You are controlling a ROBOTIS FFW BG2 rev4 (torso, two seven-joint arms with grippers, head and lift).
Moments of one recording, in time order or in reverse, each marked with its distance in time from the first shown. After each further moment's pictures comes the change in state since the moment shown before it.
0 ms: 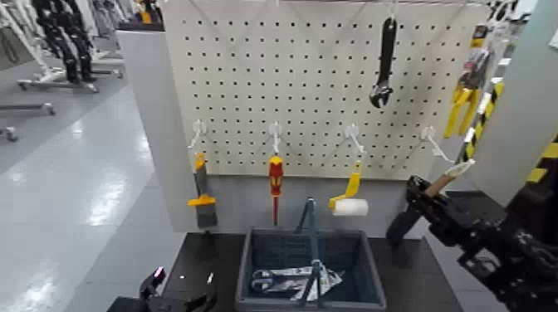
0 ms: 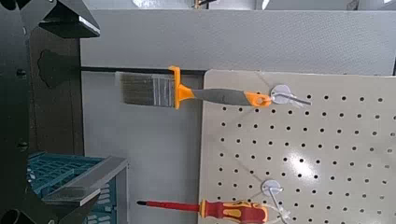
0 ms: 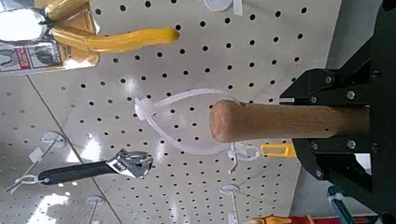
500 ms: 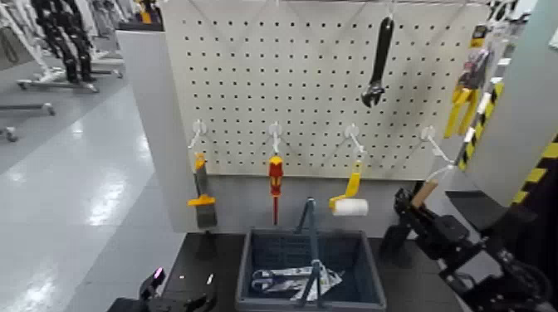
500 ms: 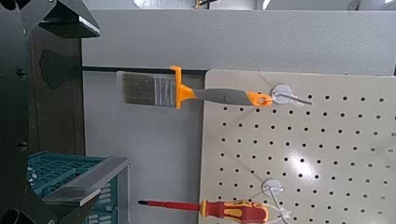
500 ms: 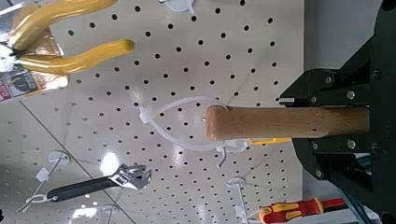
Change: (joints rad) left arm 0.002 -0.001 0.002 0.000 0.000 0.000 0.000; right arm 0.014 0.039 0.042 0.087 -0.118 -0.058 0.002
